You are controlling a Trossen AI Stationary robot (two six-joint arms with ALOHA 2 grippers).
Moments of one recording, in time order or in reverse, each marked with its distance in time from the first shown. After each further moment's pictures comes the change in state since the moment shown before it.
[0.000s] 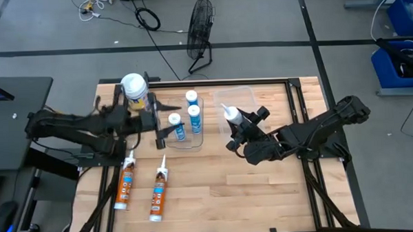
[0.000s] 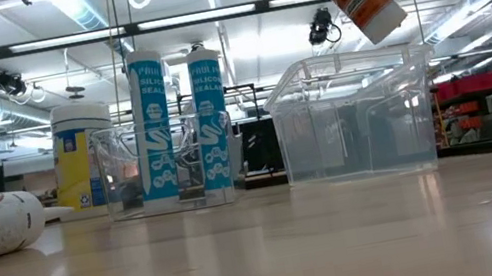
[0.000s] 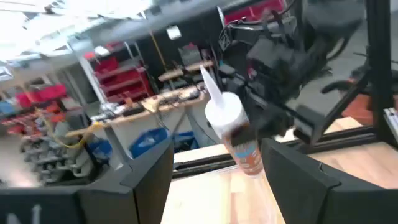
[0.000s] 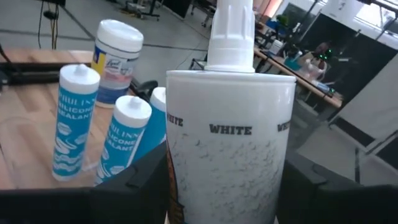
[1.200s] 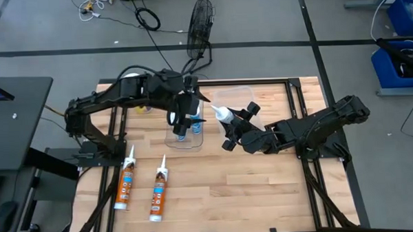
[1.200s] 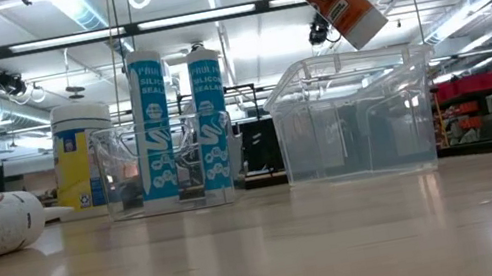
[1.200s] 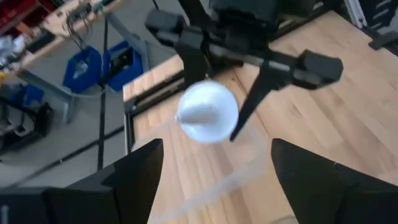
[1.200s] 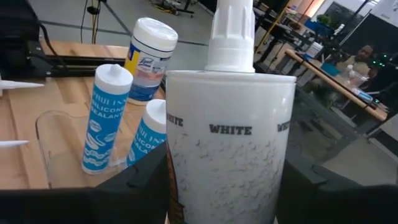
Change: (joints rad) left arm 0.165 0.633 1.044 -1.038 0.285 0.215; right arm -0.077 0.001 0.000 0.133 -0.208 -0.178
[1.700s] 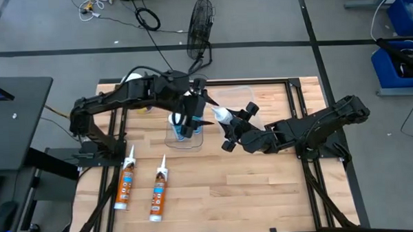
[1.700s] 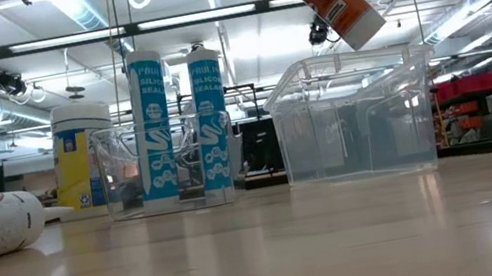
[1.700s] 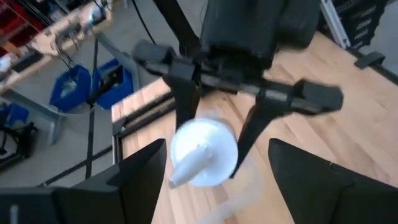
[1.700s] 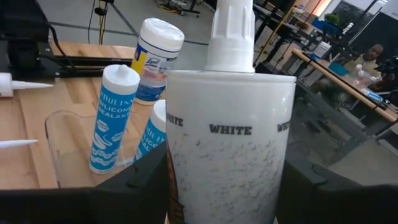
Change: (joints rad) left arm 0.004 0.045 0.000 0.091 0.081 0.004; right arm -0.004 0.001 0.000 0.011 -0.028 -0.003
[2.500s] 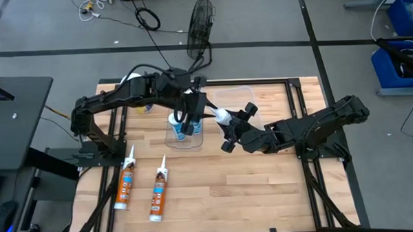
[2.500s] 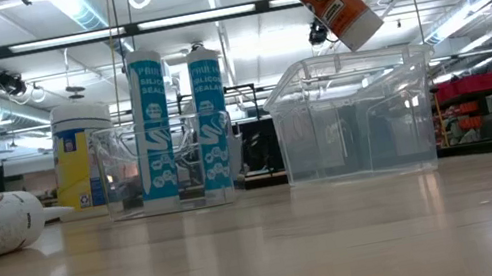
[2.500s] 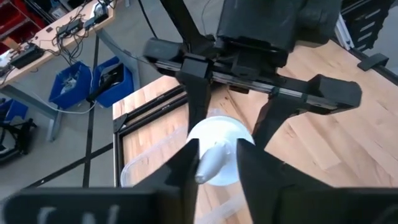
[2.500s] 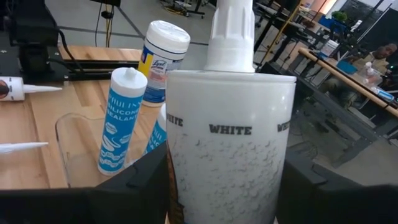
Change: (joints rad) left arm 0.018 0.005 -0.001 0.003 0.021 -0.008; right arm -0.004 0.002 0.000 0.013 -0.025 0.012
